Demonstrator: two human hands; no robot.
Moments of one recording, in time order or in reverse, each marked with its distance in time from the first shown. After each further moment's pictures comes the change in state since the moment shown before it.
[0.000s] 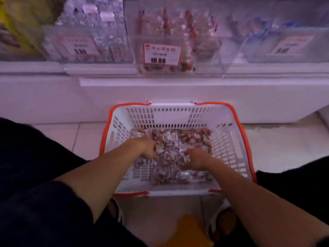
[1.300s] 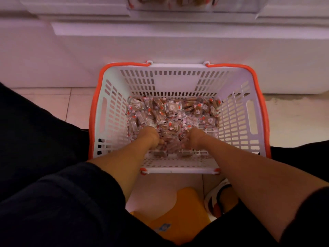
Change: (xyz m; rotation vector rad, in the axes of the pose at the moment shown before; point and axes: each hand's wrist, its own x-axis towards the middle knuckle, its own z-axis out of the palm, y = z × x) left_hand 0.102 0.018 0.113 -0.879 0.161 -0.358; right_hand 0.062 0.020 0.052 -0.005 -0.139 0.033
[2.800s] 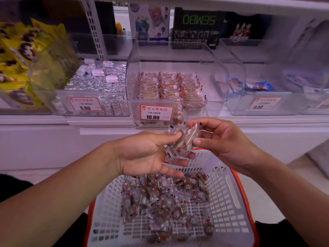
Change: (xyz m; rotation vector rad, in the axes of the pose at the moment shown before) left_hand -0.214 0.126 -0.211 -0.813 -0.774 0.611; right_hand -0.217 -0.049 -0.207 1.063 0.424 -0.973
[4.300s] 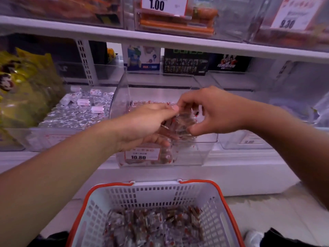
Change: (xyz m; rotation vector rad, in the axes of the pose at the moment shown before) left_hand 0.041 0.120 0.010 0.394 0.407 0.356; right_hand 0.104 -0.145 -0.020 -1.435 -0.206 -0.133
